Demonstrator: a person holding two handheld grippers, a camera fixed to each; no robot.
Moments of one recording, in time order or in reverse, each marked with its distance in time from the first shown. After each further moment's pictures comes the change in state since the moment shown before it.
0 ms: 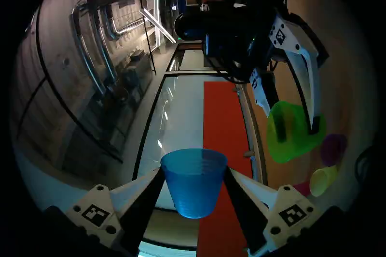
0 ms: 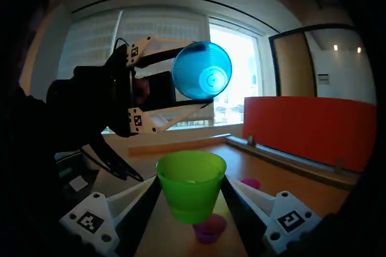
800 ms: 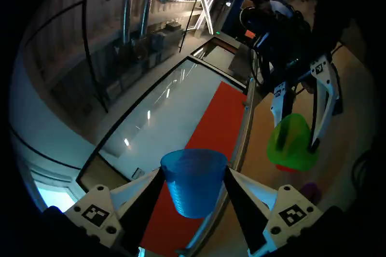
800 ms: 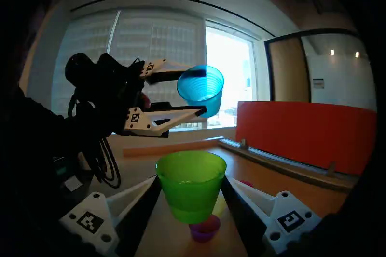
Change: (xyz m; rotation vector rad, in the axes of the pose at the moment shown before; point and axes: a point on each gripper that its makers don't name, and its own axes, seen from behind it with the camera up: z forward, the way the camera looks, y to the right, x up) left arm -0.034 0.014 -0.002 -0.005 -0.069 -0.534; right arm 0.010 0.001 -0.016 -0.047 0.018 -0.015
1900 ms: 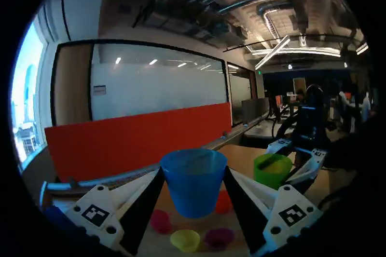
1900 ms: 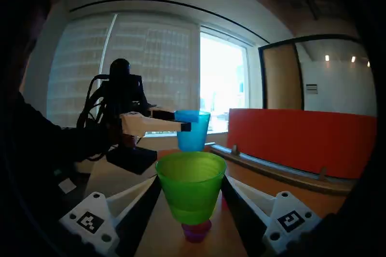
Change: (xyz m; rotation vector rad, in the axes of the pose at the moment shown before) left arm -0.036 0.013 0.002 -0.139 -0.056 -0.945; right arm 0.018 0.012 -0.019 -0.057 0.033 -0.015
